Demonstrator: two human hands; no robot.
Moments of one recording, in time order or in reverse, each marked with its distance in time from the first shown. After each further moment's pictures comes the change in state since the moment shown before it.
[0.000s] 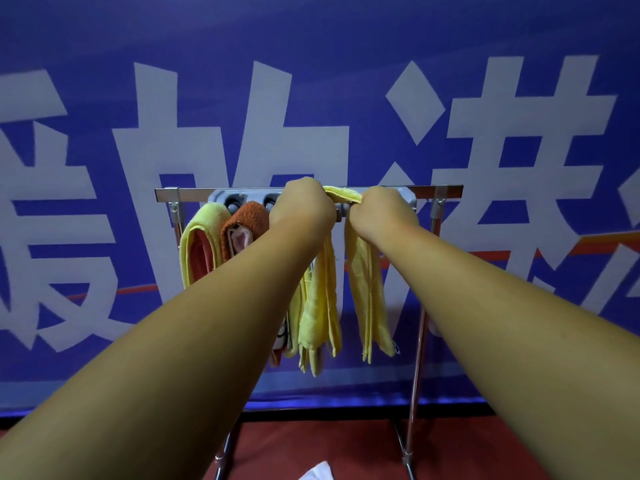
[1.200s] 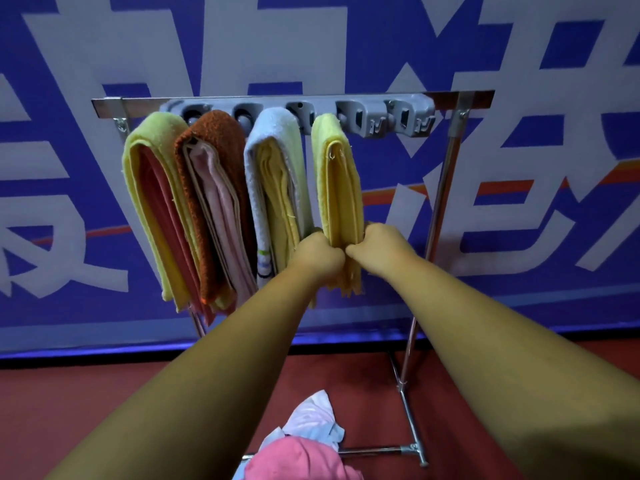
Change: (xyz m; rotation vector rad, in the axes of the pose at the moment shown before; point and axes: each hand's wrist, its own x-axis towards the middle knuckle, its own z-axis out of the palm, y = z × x) left_hand -0.007 -0.036 0.228 -0.637 -0.315 -0.017; right_hand -0.041 0.096 0.164 0.300 -0.363 -0.096
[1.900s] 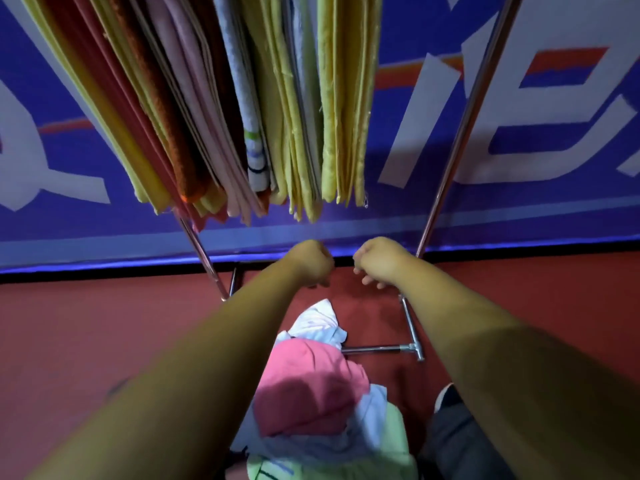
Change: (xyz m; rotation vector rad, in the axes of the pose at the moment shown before) left_hand -0.013 -0.166 0.102 0.056 -0.301 -0.276; right_hand -0.045 0.113 0.168 0.122 -0.440 0.384
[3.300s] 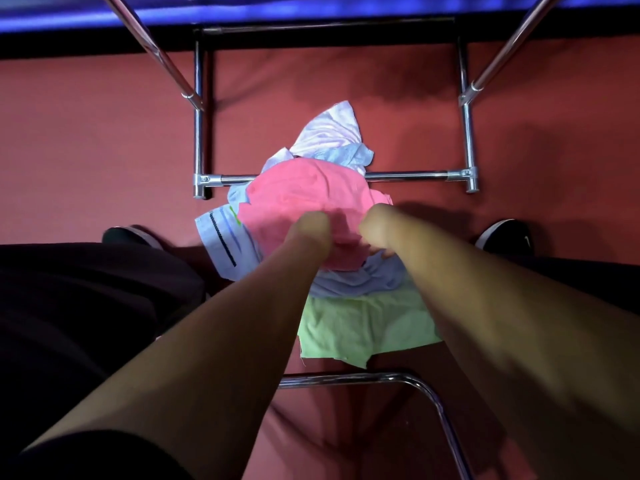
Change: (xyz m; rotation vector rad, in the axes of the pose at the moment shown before) left_hand 0.052 -0.276 0.237 0.509 -0.321 -0.165; right_hand 0.061 0.193 0.284 -0.419 -0.448 0.251
